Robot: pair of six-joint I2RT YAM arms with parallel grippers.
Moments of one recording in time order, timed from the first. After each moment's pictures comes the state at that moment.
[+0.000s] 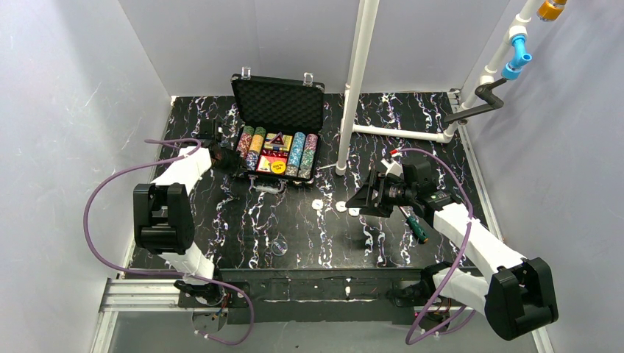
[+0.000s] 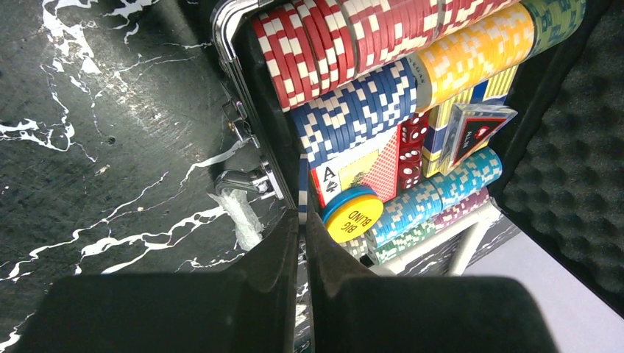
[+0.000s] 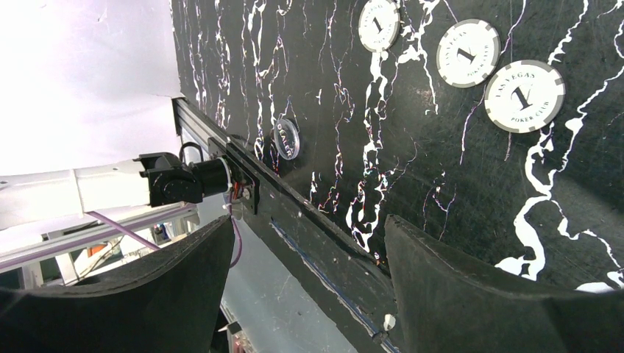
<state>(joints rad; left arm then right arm) -0.03 1.65 1.15 -0.63 0.12 -1.24 0.38 1.07 0.64 -0.31 -0.68 0.73</state>
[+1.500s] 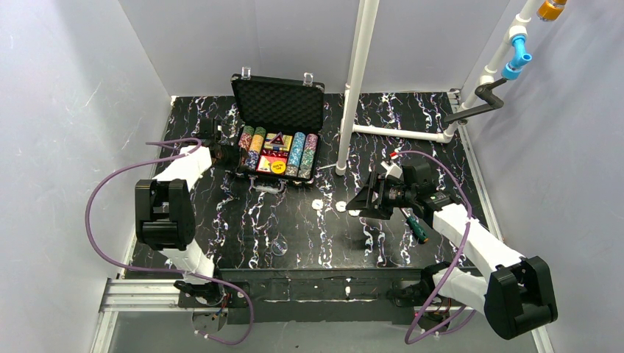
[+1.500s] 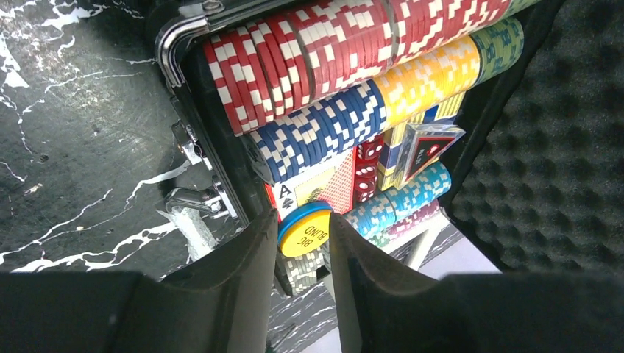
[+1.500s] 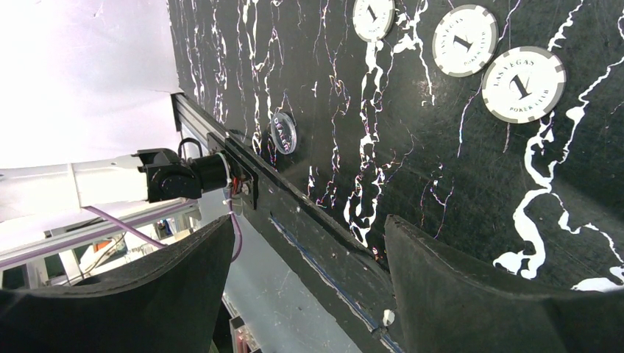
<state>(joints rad) -0.02 1.69 1.15 -0.54 0.15 -1.37 0.37 1.07 0.62 -0.30 -0.70 0.73</state>
